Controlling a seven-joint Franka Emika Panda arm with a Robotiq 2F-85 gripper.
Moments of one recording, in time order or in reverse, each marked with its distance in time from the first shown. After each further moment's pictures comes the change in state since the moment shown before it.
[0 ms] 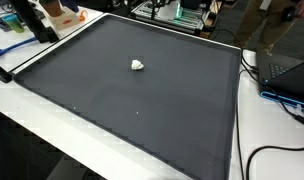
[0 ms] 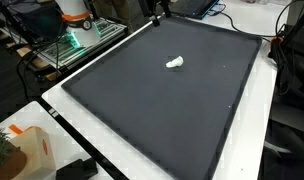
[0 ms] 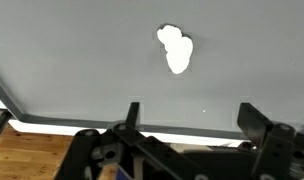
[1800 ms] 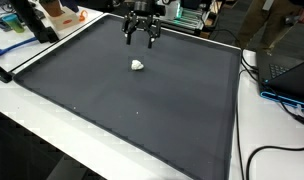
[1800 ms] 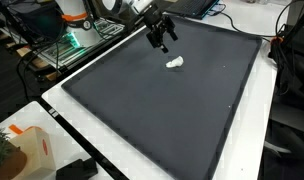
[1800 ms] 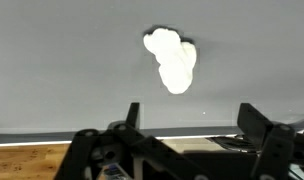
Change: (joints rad) arm 0.083 0.486 -0.124 0.019 0.010 0.657 -0.045
